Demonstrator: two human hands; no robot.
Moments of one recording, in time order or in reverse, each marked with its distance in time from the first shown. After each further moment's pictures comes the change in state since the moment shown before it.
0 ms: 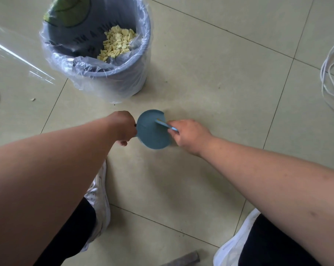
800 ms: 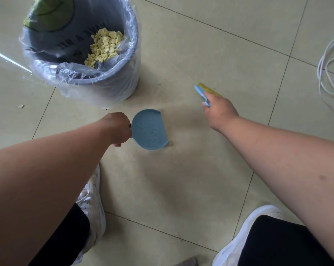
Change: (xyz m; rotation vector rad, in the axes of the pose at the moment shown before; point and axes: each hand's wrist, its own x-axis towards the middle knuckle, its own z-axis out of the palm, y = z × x) left_hand 0.025 0.001 0.000 0.000 0.018 -0.011; right_hand 0.027 0.101 -0.049 0.089 0.213 0.437
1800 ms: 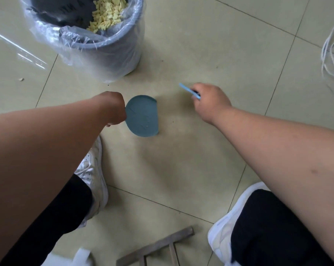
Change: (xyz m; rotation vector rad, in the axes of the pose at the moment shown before) left_hand -0.016 -0.018 0.007 0.509 0.001 0.070; right_hand -0.054 -0.031 0.013 -0.086 -0.016 -0.221
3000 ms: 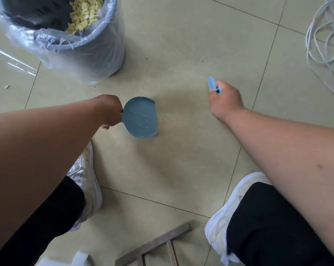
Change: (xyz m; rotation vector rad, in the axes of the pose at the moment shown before) left_hand -0.008 0.027 -0.005 -0.002 -0.023 0.011; right_hand -0.035 0.068 -0.008 0.247 0.202 0.405
